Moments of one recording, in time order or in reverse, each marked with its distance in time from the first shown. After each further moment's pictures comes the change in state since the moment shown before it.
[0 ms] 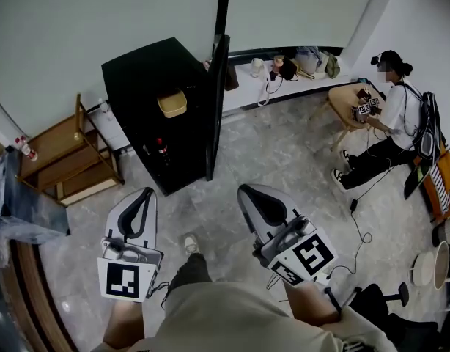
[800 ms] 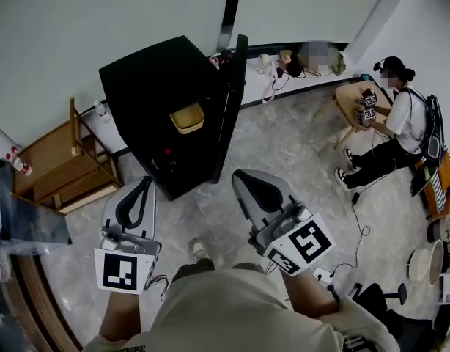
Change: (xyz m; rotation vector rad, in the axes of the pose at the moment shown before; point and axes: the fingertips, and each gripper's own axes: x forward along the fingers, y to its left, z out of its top) left arm 0.108 0.154 -0.039 -0.034 0.023 -0.046; right arm 0.194 -0.041 -0.010 0.000 0.053 -0.019
